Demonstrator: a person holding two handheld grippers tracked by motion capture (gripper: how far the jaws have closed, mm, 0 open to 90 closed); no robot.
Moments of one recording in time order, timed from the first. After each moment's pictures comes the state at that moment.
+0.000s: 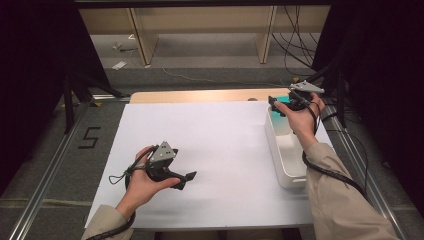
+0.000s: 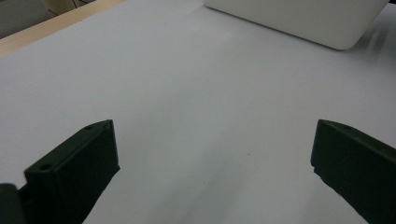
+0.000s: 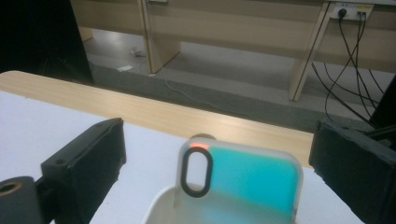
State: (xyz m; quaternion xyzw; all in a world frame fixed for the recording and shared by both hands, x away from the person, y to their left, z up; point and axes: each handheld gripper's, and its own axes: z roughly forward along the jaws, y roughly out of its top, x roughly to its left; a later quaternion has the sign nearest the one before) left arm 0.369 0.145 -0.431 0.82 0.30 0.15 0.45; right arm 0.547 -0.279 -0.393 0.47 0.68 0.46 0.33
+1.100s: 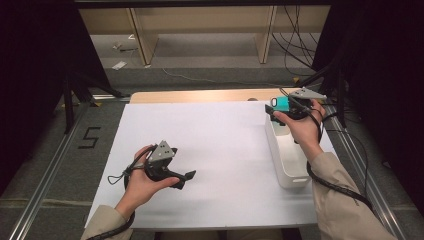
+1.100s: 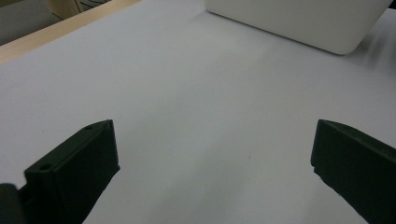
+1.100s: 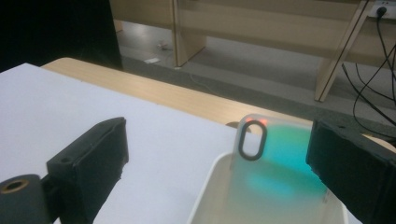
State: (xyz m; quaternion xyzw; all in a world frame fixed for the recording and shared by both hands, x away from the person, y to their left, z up) left arm 0.368 0.147 -0.428 0.82 0.30 0.15 0.46; right arm 0.504 -0.268 -0.381 0.44 0.71 0.47 0.29
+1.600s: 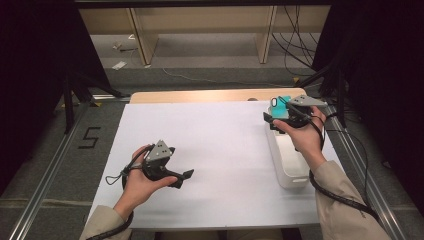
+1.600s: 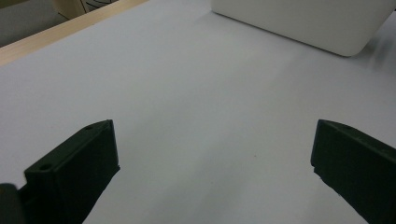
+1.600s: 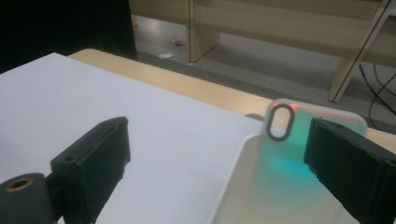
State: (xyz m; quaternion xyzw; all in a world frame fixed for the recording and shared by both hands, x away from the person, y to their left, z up) left arm 0.369 0.152 -0.428 0.82 0.31 0.15 0.46; right arm 0.478 -0.262 -0.381 0.42 0.72 0.47 0.28
